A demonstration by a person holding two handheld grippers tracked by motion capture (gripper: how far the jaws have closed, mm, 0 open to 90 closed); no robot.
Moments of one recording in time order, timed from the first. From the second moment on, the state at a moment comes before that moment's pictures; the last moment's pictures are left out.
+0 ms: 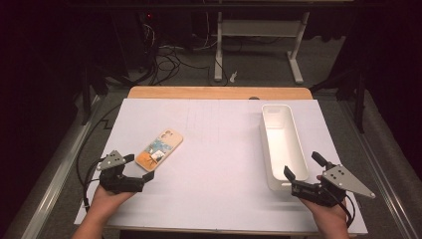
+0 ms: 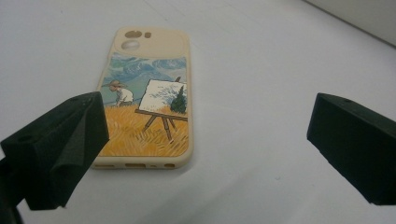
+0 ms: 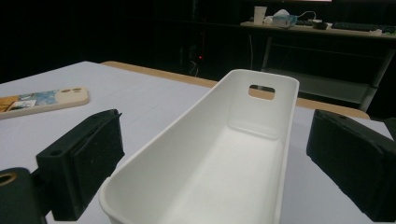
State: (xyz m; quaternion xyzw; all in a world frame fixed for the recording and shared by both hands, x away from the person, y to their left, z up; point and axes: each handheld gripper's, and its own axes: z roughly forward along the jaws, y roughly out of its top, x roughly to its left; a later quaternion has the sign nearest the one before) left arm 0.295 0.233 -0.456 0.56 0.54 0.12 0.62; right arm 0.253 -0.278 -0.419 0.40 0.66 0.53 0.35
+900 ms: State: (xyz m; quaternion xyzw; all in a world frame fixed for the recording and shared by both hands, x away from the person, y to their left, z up) left arm 0.318 0.231 -0.447 0.58 0.57 0.15 0.56; right arm 0.253 -0.280 -0.421 0.40 0.66 0.52 0.35
